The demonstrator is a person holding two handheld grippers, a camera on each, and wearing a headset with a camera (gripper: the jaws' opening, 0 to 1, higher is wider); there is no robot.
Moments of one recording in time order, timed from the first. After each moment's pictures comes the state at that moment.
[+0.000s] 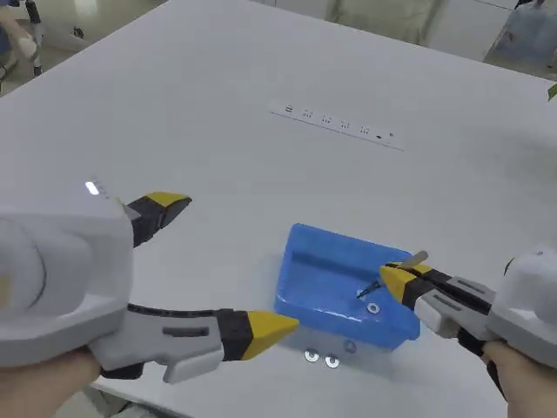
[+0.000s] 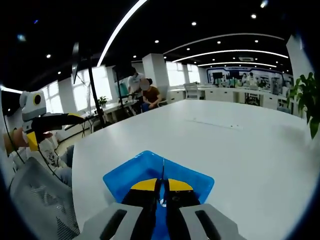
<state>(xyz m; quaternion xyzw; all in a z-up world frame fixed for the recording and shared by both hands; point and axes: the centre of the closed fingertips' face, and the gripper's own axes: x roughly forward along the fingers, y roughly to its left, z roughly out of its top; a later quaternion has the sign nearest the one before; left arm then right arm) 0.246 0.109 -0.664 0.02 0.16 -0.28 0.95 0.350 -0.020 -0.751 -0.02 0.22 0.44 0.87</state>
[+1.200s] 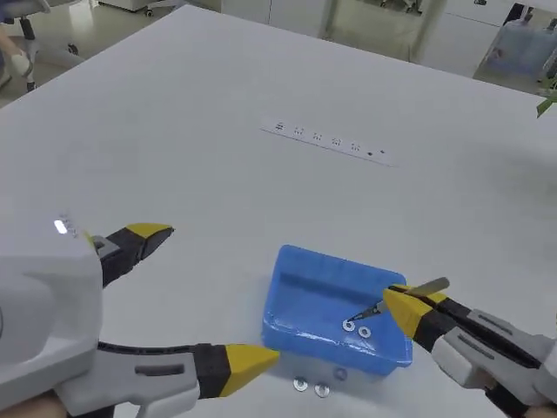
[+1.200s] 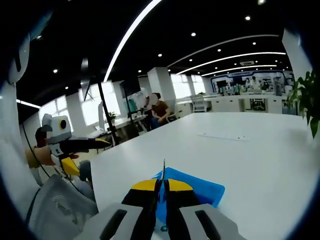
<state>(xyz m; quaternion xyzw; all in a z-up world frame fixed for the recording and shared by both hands) 0.256 0.114 -0.676 0.01 0.18 -0.28 0.95 0.306 -0.020 -0.689 0.03 0.18 0.48 0.86</state>
